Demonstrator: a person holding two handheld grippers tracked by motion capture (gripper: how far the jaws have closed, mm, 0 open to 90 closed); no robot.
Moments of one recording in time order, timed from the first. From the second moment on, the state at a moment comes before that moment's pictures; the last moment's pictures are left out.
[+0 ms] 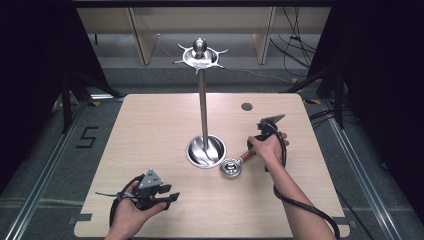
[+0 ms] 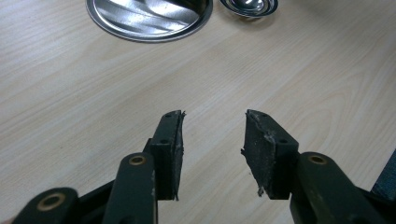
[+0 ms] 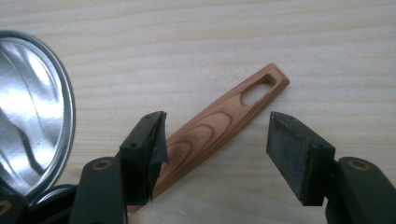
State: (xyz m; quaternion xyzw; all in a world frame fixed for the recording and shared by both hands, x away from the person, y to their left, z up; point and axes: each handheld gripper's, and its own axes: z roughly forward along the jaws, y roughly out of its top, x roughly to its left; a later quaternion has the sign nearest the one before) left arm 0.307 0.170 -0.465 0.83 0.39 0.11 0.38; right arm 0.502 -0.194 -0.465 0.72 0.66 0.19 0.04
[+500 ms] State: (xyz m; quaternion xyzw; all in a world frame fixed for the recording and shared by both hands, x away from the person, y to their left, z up) left arm 0.307 0.169 -0.467 0.83 0.39 0.10 0.38; right arm 0.504 -0.181 -0.470 0.74 0.66 0.16 0.04
